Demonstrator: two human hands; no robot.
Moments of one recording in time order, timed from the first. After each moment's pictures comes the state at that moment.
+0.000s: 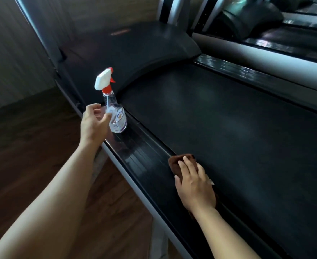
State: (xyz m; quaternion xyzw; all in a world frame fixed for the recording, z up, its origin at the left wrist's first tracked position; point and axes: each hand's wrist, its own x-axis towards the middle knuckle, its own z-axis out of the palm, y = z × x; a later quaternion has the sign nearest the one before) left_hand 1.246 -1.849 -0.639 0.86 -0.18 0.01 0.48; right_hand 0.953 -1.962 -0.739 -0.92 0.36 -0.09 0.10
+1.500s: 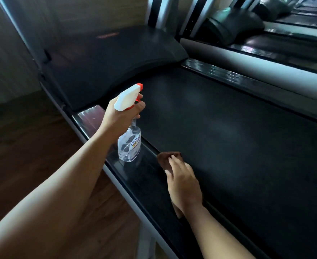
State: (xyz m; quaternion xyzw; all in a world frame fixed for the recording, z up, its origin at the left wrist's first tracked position) left_hand 1.155 -1.921 -0.590 0.68 -0.33 -0.15 0.64; right_hand 0.944 -1.970 -0.748 -0.90 0.33 -0.25 0.15
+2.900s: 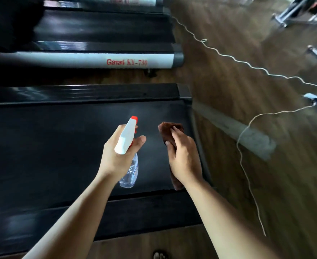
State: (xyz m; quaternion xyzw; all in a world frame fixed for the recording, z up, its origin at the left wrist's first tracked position) left_hand 0.587 -2.035 -0.303 0.57 -0.54 -0.45 0.42; right_hand 0.398 -2.008 -0.331 -0.64 0.70 -0.31 0.11
